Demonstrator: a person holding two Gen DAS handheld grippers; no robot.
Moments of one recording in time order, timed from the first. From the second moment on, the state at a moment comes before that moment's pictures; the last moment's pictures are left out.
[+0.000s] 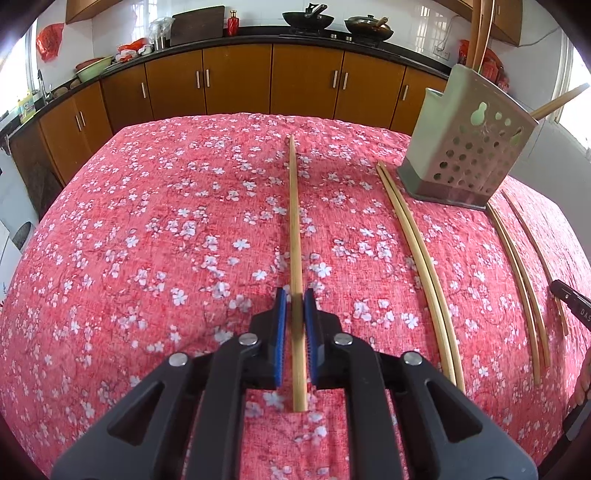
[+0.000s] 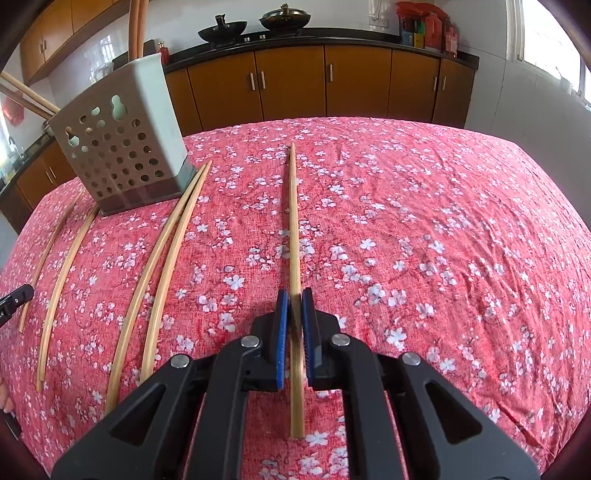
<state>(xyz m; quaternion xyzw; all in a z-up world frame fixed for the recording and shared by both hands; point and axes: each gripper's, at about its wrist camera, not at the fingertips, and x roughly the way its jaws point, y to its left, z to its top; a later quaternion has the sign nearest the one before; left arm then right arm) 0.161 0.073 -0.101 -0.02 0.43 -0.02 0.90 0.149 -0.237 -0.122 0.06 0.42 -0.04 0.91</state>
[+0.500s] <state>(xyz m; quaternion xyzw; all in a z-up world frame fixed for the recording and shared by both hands) 0.142 0.087 -0.006 -0.04 0.33 -0.02 0.94 0.121 -0.254 -0.030 0.09 0.30 -0.05 0.95</state>
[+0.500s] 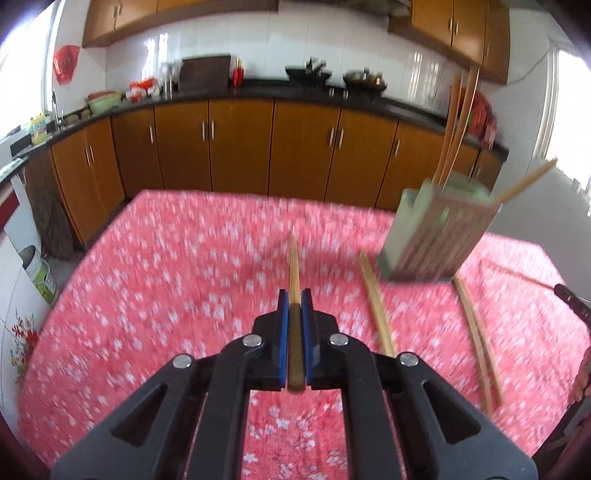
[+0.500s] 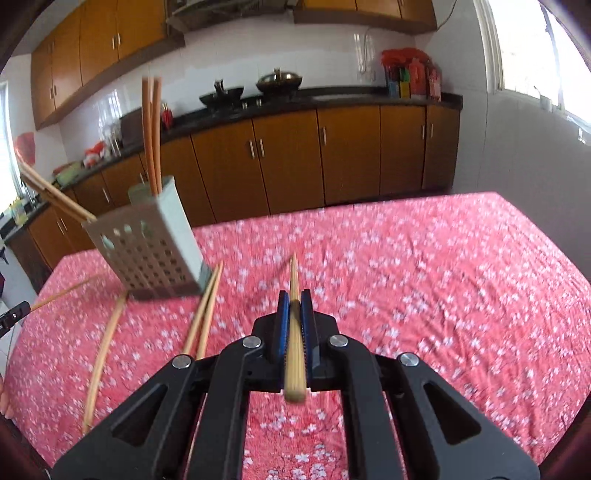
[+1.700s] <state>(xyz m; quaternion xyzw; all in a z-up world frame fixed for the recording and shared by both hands) 0.129 -0.012 0.175 -0.07 0.10 -0.12 0.99 0.120 -0.220 0.115 0.14 0.09 0.06 0.98</state>
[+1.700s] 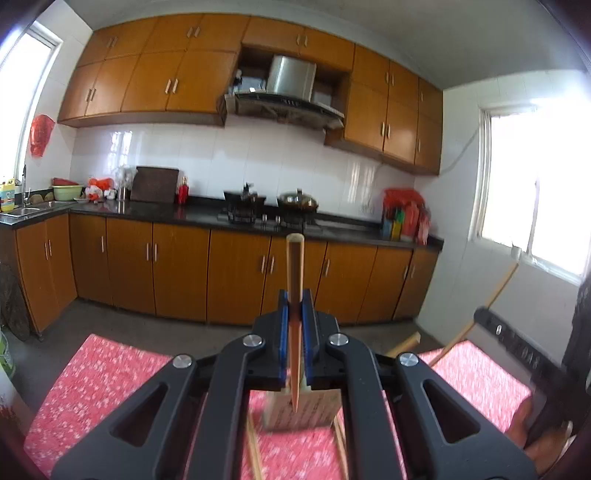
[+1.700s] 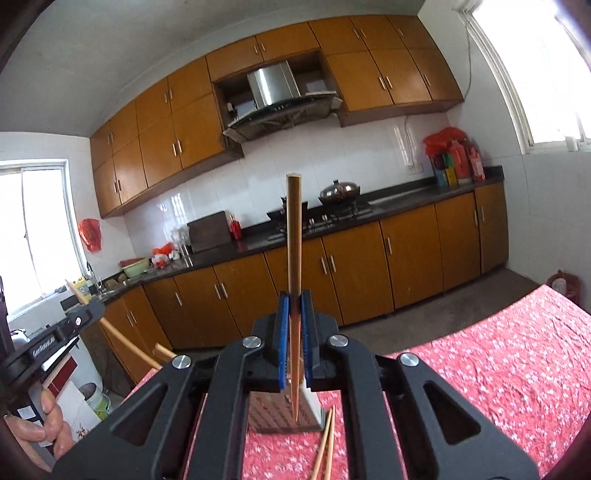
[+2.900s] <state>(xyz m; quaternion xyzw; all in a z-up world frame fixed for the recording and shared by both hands) 0.169 0.019 0.150 -0.08 0.13 -0.05 0.99 0.151 -0.228 0.095 0.12 0.13 0.00 0.99</state>
